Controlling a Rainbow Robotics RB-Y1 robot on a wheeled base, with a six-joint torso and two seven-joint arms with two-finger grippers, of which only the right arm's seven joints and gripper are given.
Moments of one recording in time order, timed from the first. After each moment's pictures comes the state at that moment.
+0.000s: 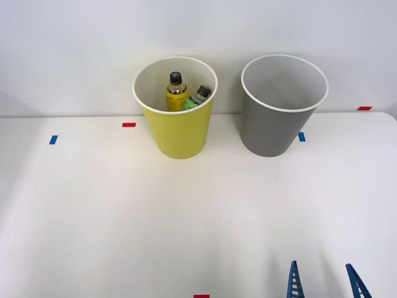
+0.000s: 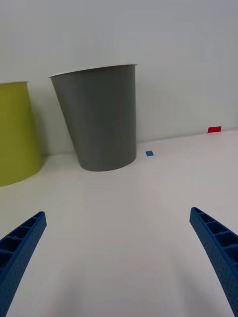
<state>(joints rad) 0.91 -0.02 0.20 -1.70 0.11 -0.92 1.37</state>
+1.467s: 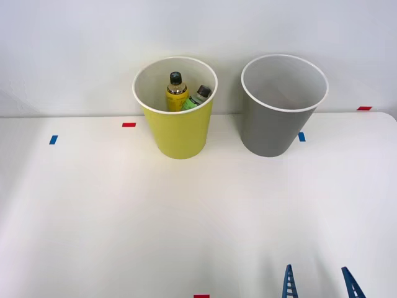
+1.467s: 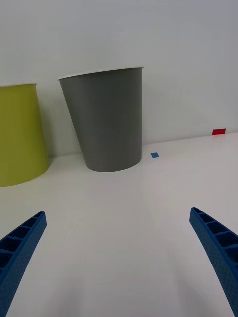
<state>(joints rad) 0.92 -0.03 0.23 -1.70 0.10 -0.94 1.41</state>
